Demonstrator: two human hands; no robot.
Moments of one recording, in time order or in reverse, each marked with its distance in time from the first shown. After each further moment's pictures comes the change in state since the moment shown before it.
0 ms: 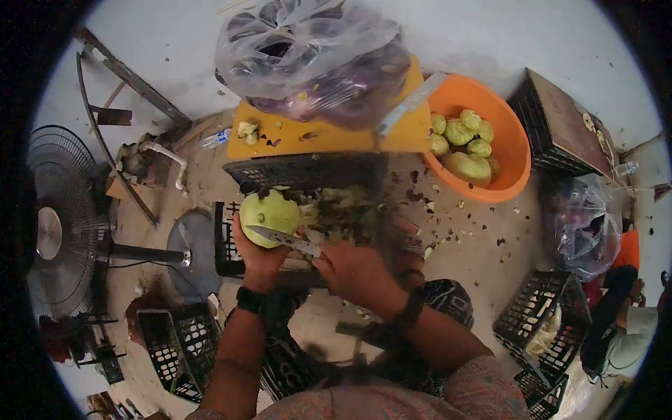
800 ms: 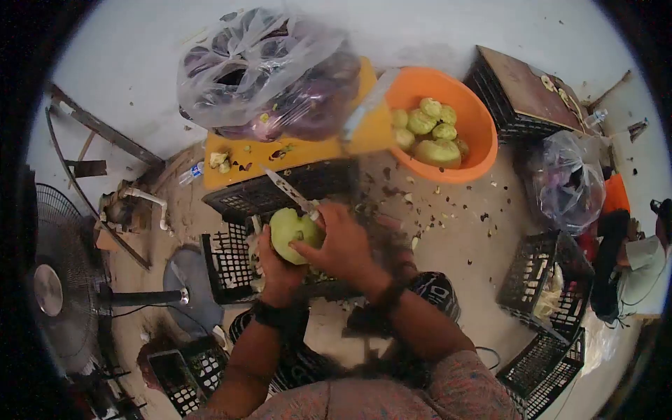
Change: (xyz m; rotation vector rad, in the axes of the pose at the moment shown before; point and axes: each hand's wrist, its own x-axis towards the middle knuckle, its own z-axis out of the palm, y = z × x) left_hand 0.016 -0.051 -0.002 0.143 -0.159 -0.115; right_hand 0.029 0.003 0.004 0.023 0.560 0.140
